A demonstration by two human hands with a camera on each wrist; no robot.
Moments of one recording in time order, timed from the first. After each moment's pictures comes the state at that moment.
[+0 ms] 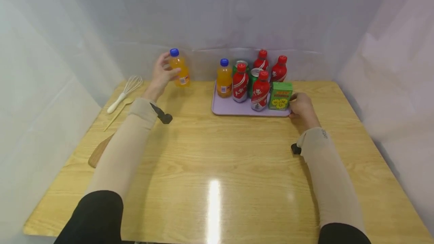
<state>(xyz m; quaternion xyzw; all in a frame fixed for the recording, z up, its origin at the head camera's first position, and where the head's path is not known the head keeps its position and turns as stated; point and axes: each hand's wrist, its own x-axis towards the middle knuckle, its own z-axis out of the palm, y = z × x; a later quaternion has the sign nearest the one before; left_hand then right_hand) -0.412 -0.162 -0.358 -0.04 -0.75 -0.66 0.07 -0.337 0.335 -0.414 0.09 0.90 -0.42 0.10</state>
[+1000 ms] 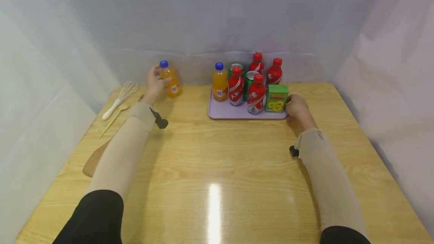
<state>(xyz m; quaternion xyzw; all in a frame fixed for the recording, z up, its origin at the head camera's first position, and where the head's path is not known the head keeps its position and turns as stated) -0.433 -0.177 -0.386 0.04 -0.80 -0.60 0.09 -0.335 0.332 -0.410 0.07 0.92 -0.38 0.12</state>
